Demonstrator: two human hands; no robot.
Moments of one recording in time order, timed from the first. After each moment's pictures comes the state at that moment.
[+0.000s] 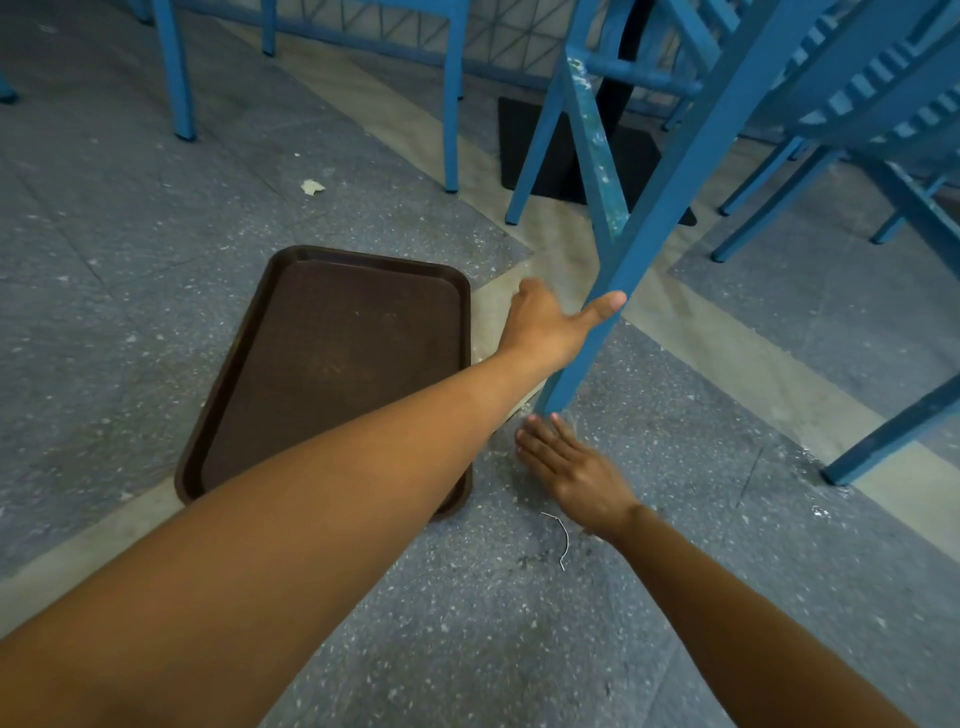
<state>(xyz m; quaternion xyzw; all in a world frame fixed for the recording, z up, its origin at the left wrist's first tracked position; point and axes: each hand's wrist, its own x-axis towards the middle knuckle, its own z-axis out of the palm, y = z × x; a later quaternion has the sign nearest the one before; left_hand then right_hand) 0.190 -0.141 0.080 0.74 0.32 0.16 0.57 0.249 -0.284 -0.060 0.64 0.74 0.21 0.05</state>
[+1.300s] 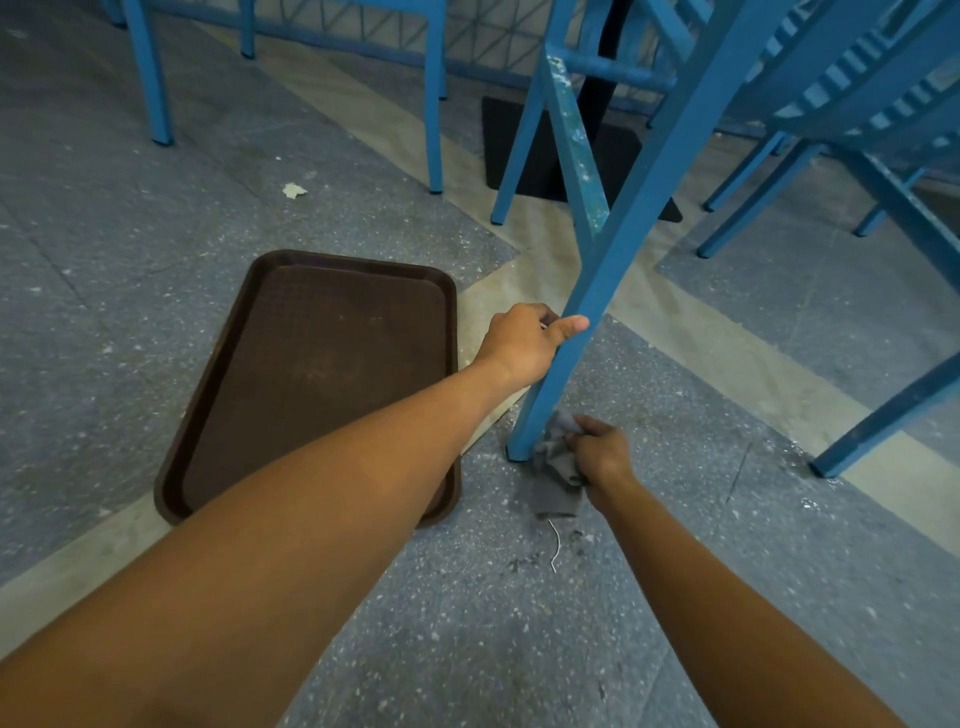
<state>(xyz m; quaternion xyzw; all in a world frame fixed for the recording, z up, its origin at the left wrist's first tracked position) 0.201 -0.130 0.051 0.80 0.27 0.13 0.52 0.257 -0.263 -0.032 0.82 0.01 -0.29 -0.49</state>
